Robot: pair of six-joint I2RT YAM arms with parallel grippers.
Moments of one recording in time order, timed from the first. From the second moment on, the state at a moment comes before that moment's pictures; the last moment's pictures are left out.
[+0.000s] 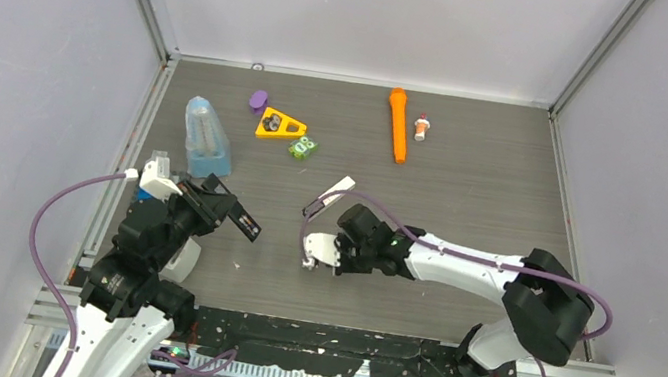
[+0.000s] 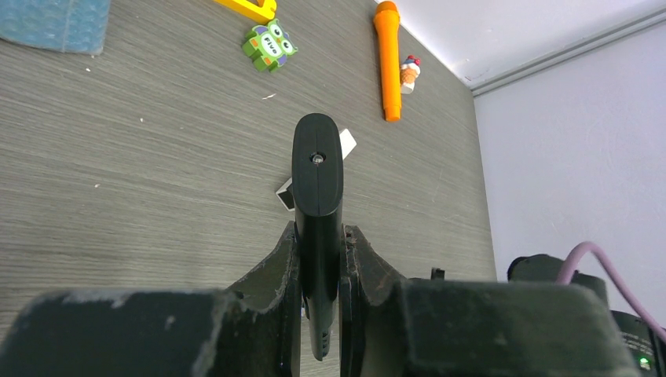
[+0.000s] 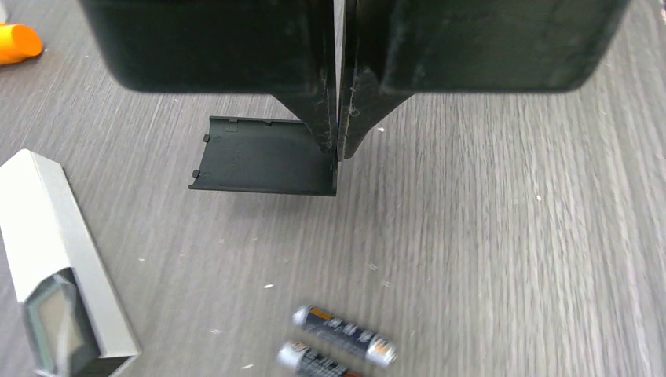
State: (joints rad) left arm -0.32 0.30 0.59 -0.55 -0.06 -0.84; right arm 1.00 1.51 0.81 -0.32 -0.10 -0.82
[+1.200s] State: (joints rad) left arm -0.32 0.44 0.39 0.10 0.21 -1.53; right arm 0.97 1.16 0.65 0.88 -0.06 1.27
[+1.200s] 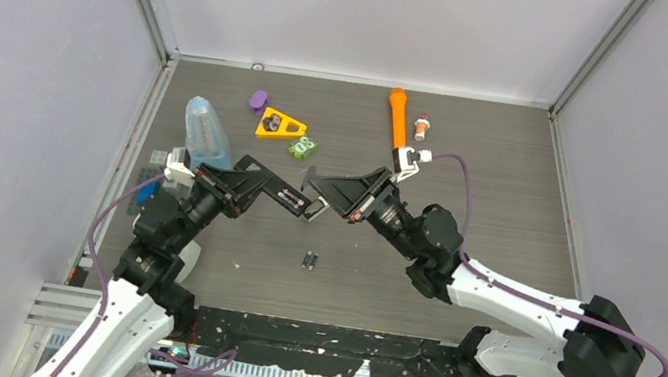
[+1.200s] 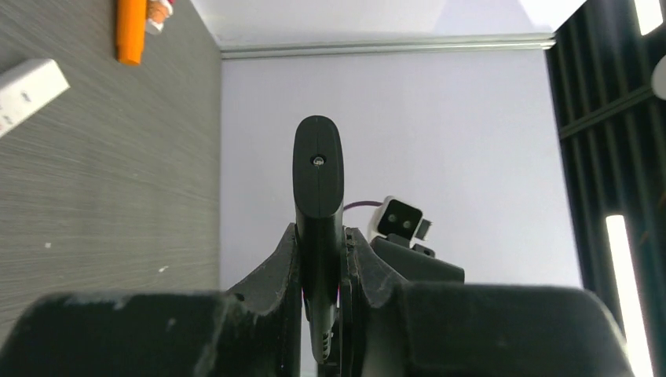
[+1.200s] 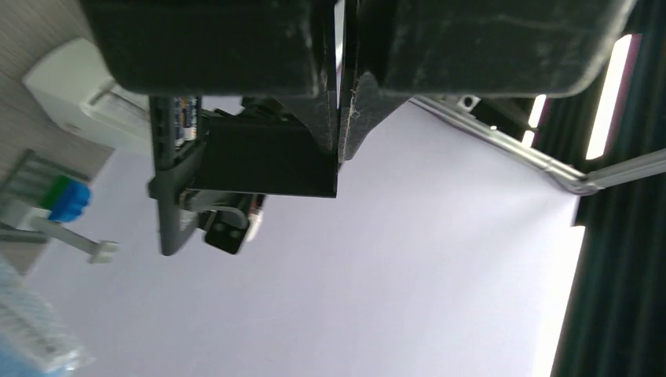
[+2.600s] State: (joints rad) left arm -0.32 0.42 0.42 0.12 0.14 -1.99; right arm 1.08 1.51 0.68 1.45 0.08 1.54
